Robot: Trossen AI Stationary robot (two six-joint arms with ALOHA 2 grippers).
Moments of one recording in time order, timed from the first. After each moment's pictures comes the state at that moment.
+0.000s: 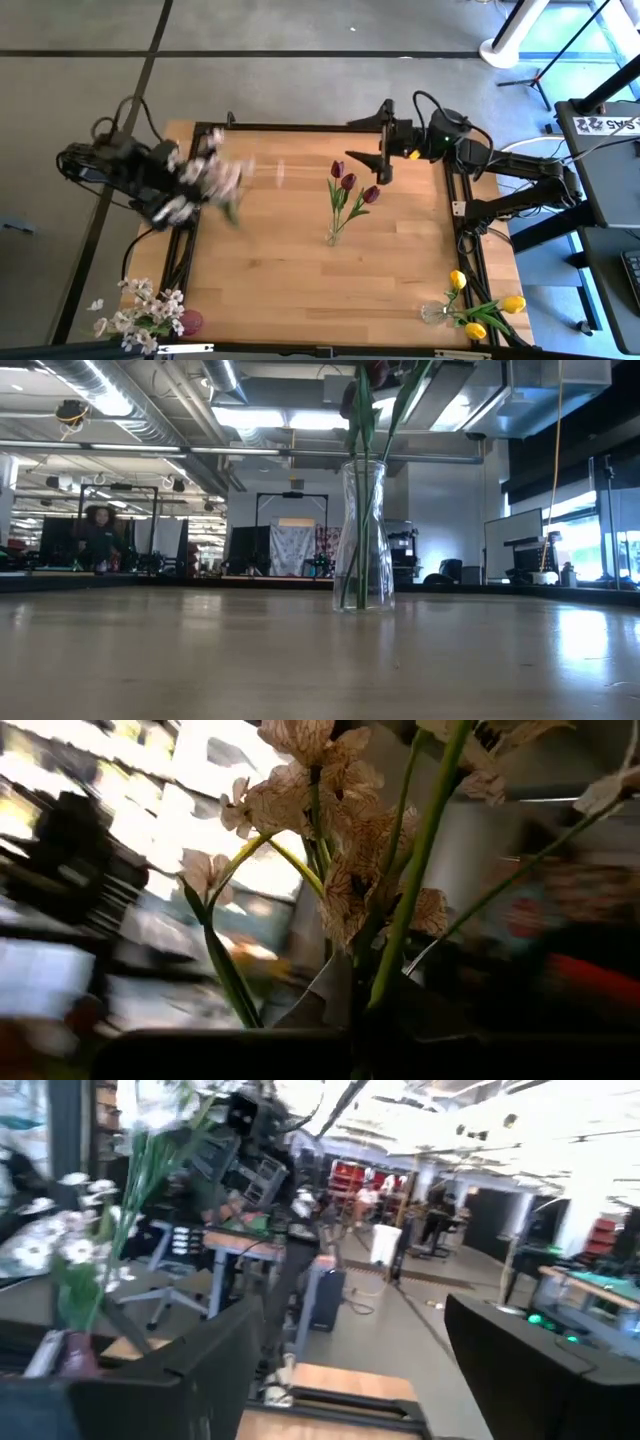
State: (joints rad) left arm -0.30 0.76 1.10 -0.10 0.02 -0.30; right arm -0.20 1.22 1.19 0.21 -0.22 -0.18
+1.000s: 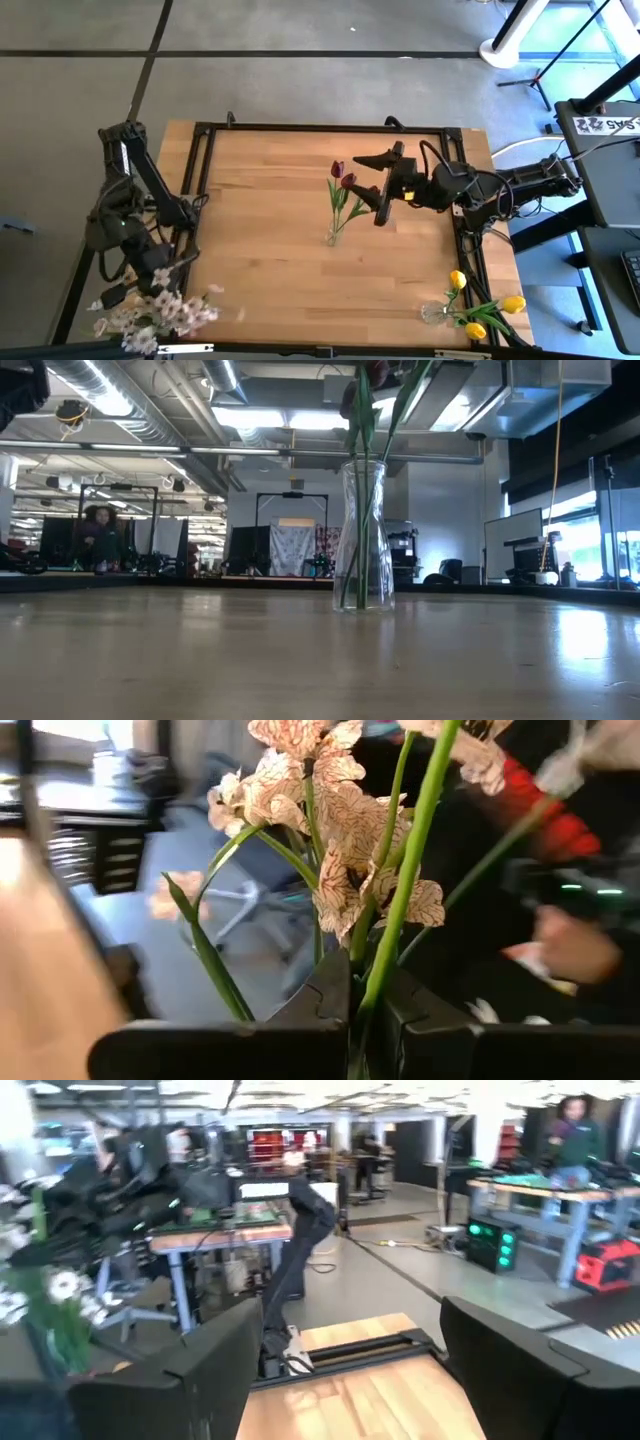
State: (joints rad) left arm -1.12 0.86 0.97 -0.27 -0.24 -0.49; right arm 0.24 1.22 1.18 0.10 0.48 0.03
